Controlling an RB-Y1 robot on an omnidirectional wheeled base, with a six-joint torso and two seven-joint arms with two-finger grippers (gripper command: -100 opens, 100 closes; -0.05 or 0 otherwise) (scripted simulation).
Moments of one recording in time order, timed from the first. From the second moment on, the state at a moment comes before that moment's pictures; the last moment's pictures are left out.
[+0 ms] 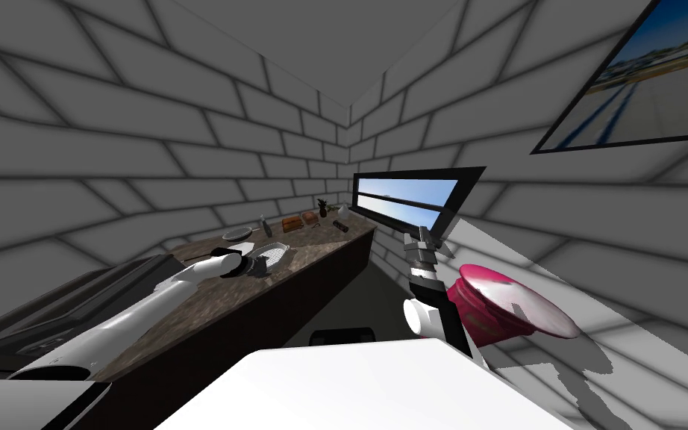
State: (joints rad) left arm -0.21 0.99 -0.14 -1.20 1.19 0.90 0.31; right arm 0.45 0.05 -0.04 -2.21 -0.10 -0.45 0.07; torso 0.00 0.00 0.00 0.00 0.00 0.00
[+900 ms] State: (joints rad) left arm -0.32 0.99 -0.17 -0.98 1.27 0.88 0.18; right arm 0.45 0.05 -0.04 -2.21 -0.10 -0.45 0.07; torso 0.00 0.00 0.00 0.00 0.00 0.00
